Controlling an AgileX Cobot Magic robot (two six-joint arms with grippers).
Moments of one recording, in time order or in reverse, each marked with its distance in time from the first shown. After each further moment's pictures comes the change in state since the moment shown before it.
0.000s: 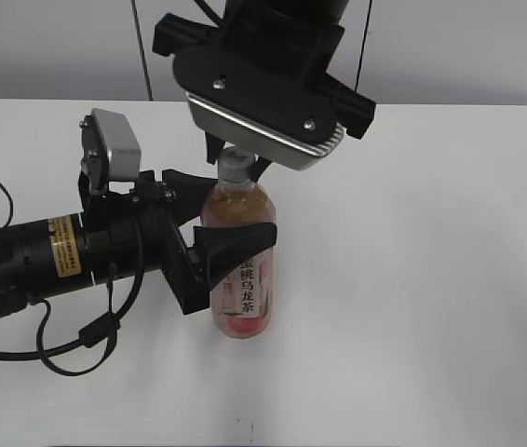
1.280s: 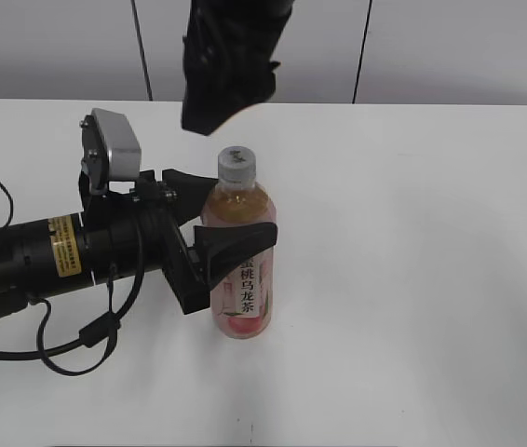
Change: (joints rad) left arm 0.001 0.000 -0.001 -0.001 0.000 -0.002; right arm 0.003 0.010 -0.160 0.005 -0.011 1.226
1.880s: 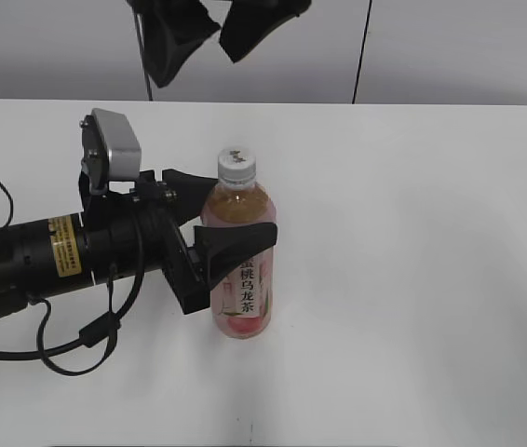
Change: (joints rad) left arm 0.000 0.000 0.000 0.000 0.001 0.000; right arm 0.000 0.000 -0.056 -0.025 0.000 0.899
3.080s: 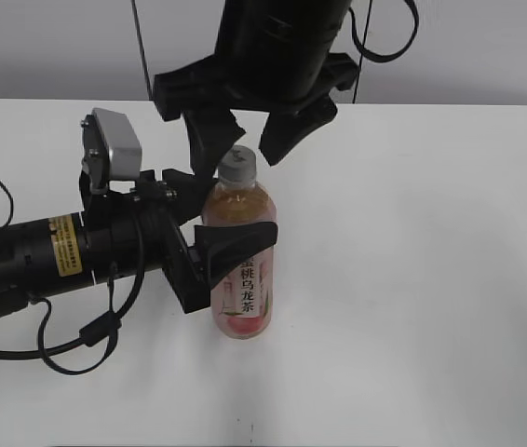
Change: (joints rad) left arm 0.000 0.000 -0.002 -0.001 0.008 -0.002; right arm 0.001 -0.021 0.237 -0.001 0.000 0.217
